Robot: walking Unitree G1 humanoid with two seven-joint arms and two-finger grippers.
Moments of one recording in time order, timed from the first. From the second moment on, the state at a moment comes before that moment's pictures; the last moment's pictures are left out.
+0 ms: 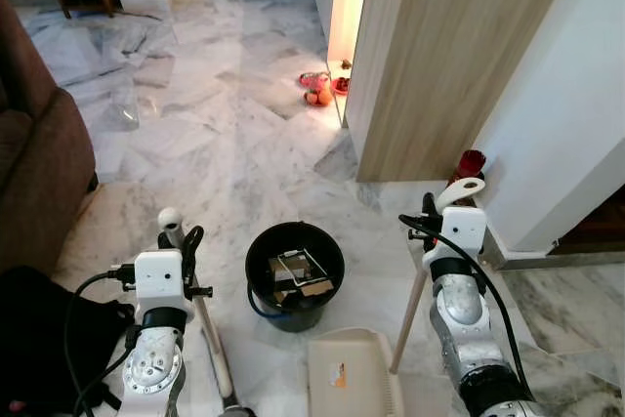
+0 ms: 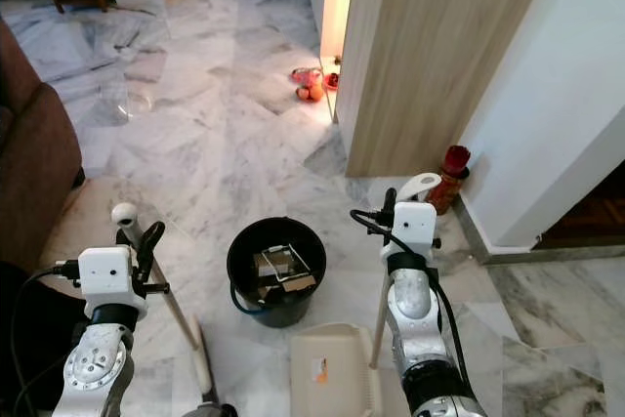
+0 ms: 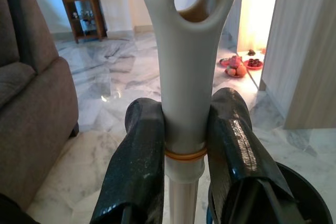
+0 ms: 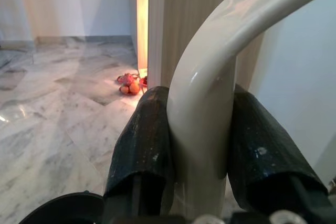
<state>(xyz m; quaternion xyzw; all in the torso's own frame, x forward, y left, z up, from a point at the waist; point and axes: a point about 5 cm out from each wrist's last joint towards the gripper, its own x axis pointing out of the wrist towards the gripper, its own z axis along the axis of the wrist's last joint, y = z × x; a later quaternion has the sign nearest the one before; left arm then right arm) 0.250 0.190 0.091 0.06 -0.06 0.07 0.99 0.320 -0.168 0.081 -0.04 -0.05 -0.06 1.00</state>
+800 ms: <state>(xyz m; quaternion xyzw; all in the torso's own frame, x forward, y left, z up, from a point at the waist) 0.254 0.187 0.094 0.06 -0.07 0.06 0.99 0.317 -0.177 0.076 -0.04 -0.04 -0.08 1.00</state>
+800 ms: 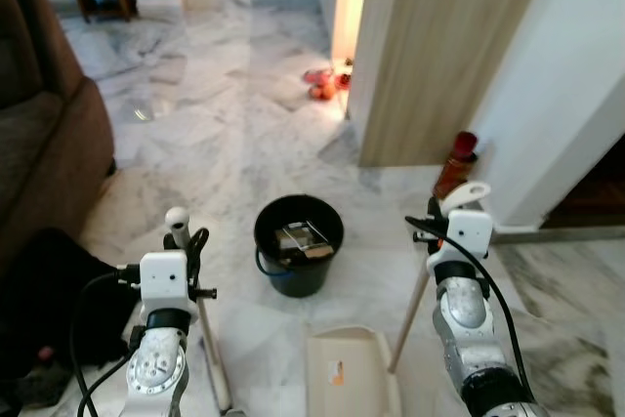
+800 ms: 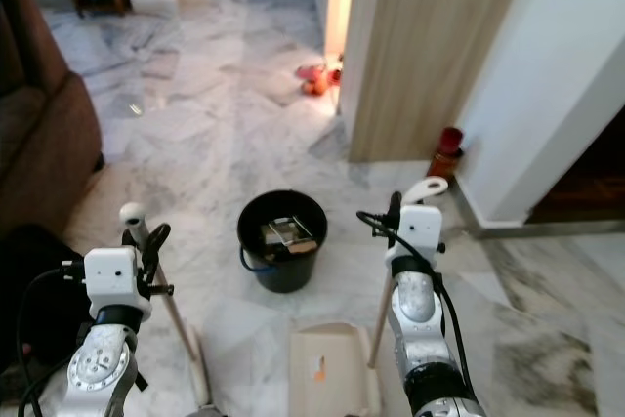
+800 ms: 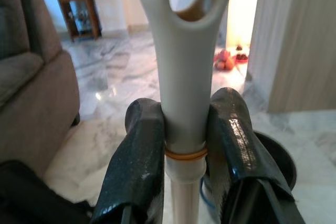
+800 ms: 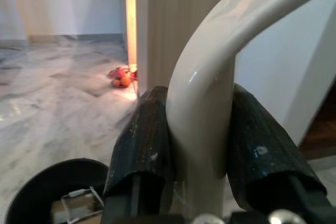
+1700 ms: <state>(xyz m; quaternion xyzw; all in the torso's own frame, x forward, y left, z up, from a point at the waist) 0.251 0.185 0.089 0.06 -0.06 0.06 0.99 0.321 -0.172 0.079 -0.02 -0.04 -0.07 1.00</state>
